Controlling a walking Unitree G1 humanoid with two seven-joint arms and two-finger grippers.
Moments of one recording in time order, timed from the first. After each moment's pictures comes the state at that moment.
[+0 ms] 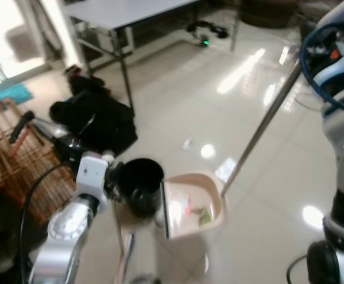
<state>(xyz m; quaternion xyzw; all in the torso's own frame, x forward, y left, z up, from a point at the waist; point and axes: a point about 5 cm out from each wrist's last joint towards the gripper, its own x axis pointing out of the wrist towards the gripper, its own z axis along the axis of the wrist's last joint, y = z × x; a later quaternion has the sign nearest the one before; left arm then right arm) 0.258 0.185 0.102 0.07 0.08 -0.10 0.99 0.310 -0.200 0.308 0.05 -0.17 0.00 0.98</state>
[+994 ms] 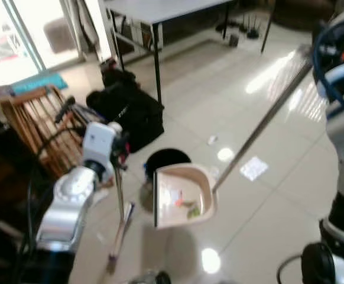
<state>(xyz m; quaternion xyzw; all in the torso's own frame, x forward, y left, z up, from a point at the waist) 0.297 0.176 0.135 0.11 0.04 -0.13 0.98 0.303 -0.208 0.305 0.09 -0.17 -0.03 0.98</state>
